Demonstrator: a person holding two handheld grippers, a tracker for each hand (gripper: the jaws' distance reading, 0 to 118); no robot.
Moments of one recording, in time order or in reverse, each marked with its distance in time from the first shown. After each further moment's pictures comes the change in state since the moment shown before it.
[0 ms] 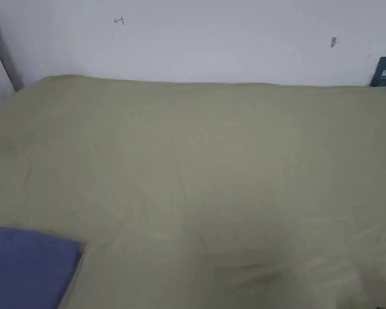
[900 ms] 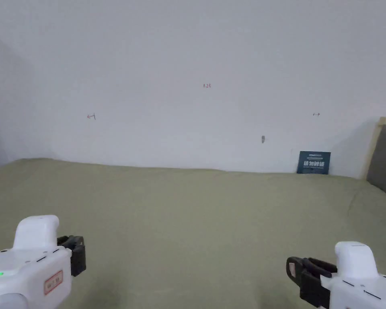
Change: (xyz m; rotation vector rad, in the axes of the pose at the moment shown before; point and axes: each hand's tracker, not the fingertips) left arm 0.382 -0.166 0.058 0.782 -0.064 -0.332; right arm -0.091 0.028 0.143 0.629 -0.219 0.341
